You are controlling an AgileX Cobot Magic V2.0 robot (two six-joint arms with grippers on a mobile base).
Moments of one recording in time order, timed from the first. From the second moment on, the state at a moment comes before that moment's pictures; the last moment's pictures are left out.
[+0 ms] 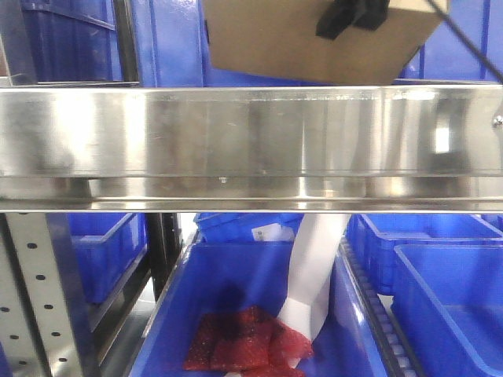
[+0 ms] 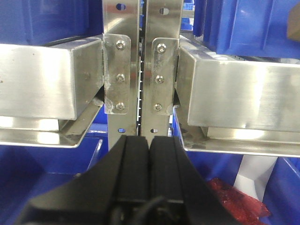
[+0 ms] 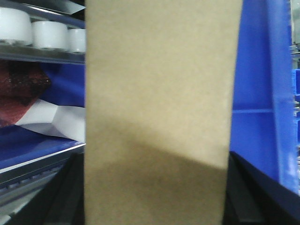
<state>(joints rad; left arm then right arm) -0.07 -0.02 0.03 -0.08 0.12 0.05 0.47 1.59 -1.33 -0.34 0.39 -0.81</state>
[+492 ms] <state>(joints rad) -0.07 -0.02 0.03 -0.08 0.12 0.05 0.48 1.63 -1.33 -0.34 0.38 -0.81</state>
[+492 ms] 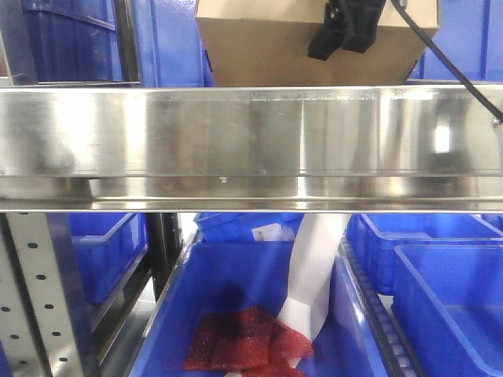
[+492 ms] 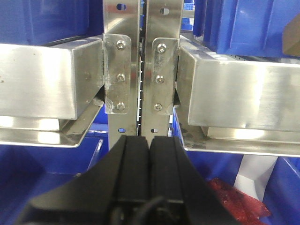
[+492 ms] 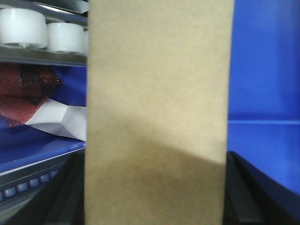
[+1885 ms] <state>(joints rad) -0.07 -0.02 0.03 -0.08 0.12 0.05 0.52 1.53 -1.33 -0.41 0.25 -0.81</state>
